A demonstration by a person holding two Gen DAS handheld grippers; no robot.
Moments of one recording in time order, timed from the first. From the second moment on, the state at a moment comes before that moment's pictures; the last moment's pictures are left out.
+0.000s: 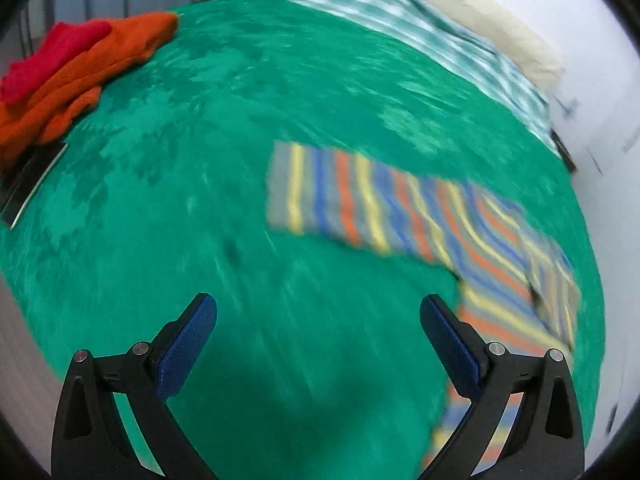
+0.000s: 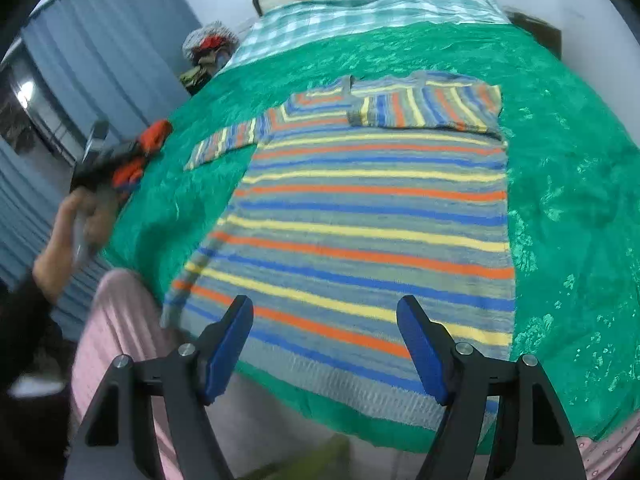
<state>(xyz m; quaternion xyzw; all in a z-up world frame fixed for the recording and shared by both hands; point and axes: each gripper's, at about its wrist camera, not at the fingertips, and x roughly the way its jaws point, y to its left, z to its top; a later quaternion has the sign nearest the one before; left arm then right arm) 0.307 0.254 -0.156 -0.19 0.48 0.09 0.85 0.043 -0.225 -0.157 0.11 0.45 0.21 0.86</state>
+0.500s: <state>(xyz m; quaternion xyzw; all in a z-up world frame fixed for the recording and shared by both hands) 0.387 0.269 -0.175 -0.18 0.48 0.14 0.85 0.052 -0.221 -0.191 0.11 0.49 0.19 0.85</state>
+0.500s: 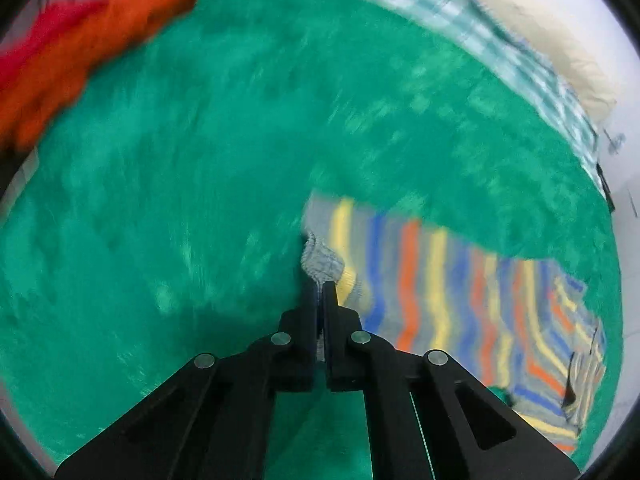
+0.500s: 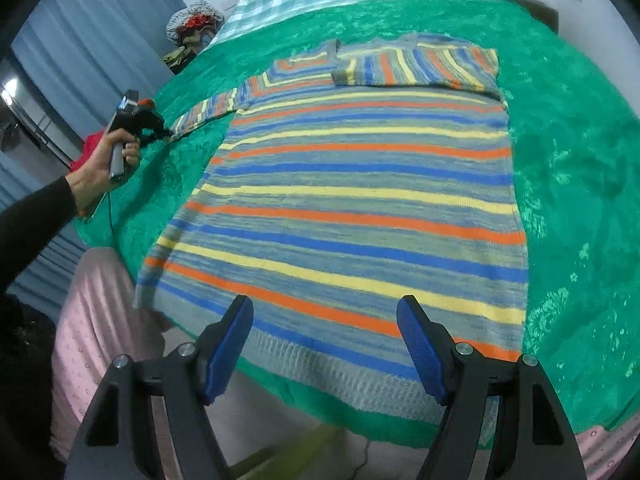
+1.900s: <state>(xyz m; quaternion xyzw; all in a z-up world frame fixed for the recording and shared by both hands) 0.455 0.069 -0.229 -0.04 0.57 0.04 0.82 0.050 -0.266 -0.217 0.19 0.47 0.16 0.85</state>
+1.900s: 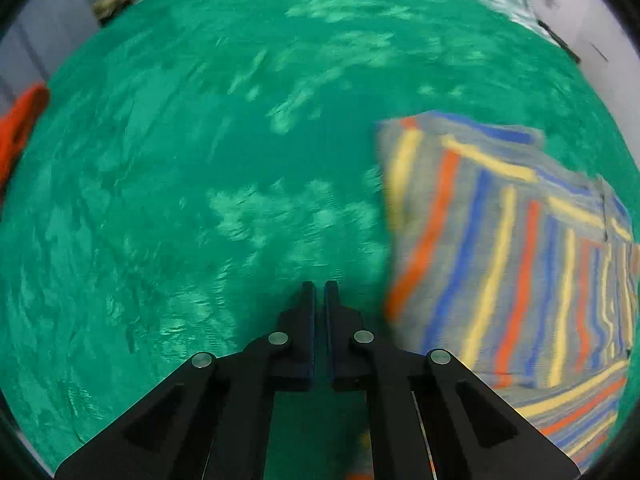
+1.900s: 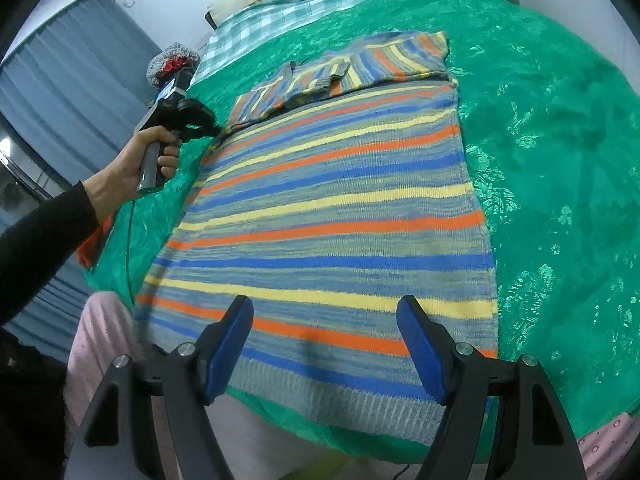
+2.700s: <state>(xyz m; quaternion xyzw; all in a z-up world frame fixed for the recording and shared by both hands) 0.427 0.003 -0.240 0.05 0.52 -0.03 0.85 0.333 -0.221 -0.179 0.18 0.44 0.25 0.85</state>
